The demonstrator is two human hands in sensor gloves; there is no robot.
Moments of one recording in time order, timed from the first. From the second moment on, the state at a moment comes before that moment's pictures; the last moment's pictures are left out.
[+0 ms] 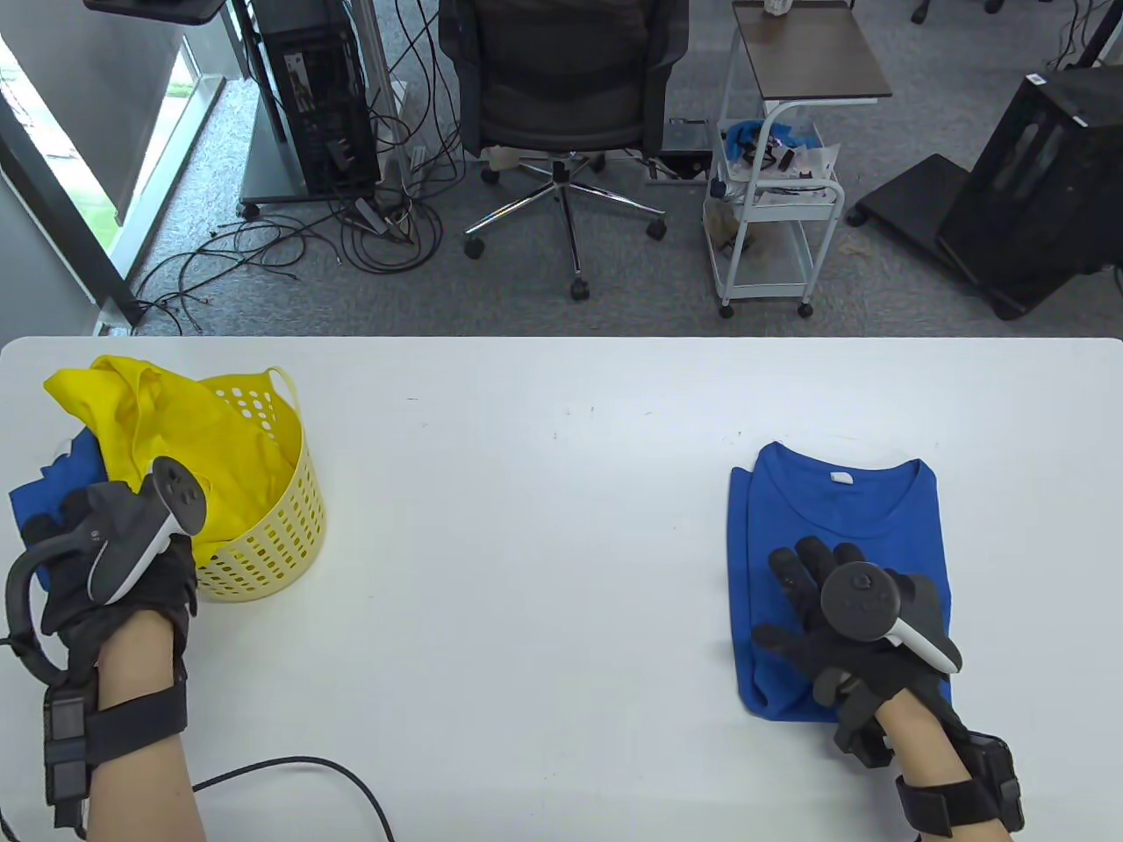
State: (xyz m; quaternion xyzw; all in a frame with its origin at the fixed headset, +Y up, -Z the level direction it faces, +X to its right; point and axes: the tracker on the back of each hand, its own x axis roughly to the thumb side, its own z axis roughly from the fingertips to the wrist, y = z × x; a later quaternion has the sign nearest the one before) left_hand -0.376 -0.589 -0.300 -0.11 0.28 -0.12 0.95; right_hand 0.263 -0.750 -0.291 0.09 0.13 0.97 0.19
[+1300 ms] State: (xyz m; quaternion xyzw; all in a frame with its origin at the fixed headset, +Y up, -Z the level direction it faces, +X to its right) left_hand -0.334 -0.509 -0.289 0.13 0.19 0.03 0.97; right_hand 0.267 -0.748 -0.290 0.07 0.15 0.97 0.21
